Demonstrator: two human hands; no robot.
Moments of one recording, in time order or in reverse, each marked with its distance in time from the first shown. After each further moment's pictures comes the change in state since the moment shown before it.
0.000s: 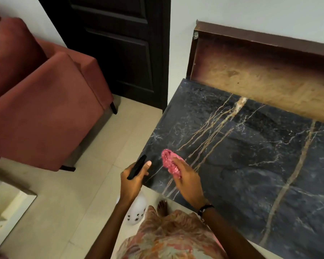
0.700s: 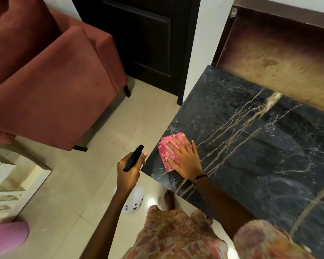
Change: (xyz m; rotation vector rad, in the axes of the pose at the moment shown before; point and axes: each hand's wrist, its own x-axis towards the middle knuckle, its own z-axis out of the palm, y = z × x) left_hand 0.035 -0.007 -0.041 0.072 0.112 0.019; right_hand 0.076 0.031 0.077 -0.519 -0.522 -0.143
